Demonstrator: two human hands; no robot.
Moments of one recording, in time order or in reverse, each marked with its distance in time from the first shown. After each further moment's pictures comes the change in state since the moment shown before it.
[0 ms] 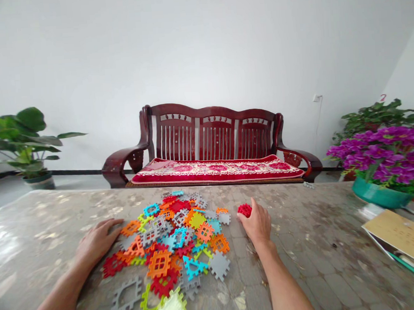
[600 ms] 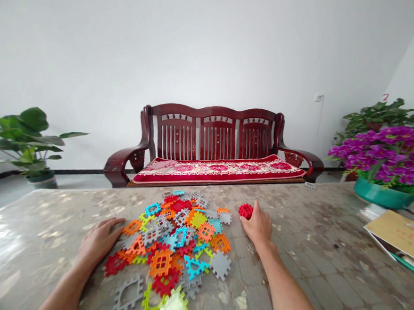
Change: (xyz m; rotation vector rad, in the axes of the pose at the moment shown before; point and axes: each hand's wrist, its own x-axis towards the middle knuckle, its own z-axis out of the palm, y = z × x) left_hand 0.004 -0.003 0.005 0.010 0.019 -0.010; right_hand -0.003 -0.006 -0.006 -0.083 -0.144 0.103
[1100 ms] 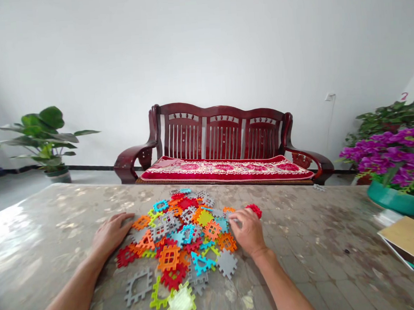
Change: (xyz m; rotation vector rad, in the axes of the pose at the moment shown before) left_hand -0.006 0.006 -0.002 -0.014 0.044 0.002; right_hand -0.034 -0.032 -0.011 0.460 0.173 -0.669
